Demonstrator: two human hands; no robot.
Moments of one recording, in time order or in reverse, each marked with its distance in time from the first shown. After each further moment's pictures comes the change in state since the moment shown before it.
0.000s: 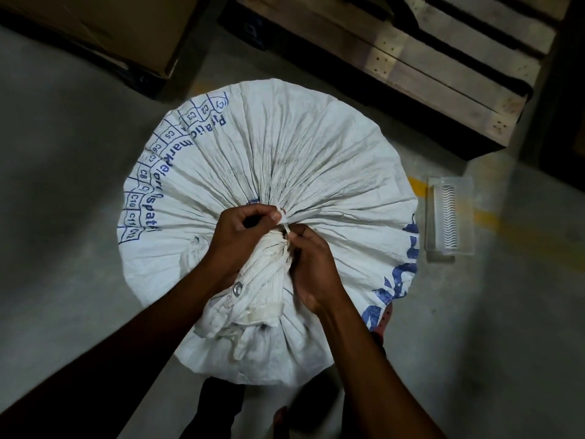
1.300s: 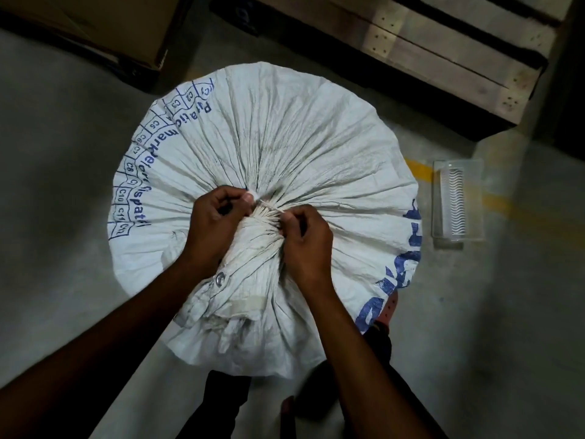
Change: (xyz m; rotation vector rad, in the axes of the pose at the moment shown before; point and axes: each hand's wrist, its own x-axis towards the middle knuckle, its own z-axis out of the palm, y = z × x) left_hand 0.006 -0.004 -0.011 0.104 0.088 0.117; right_hand 0.014 0.006 -0.008 -0.843 0.356 -0.501
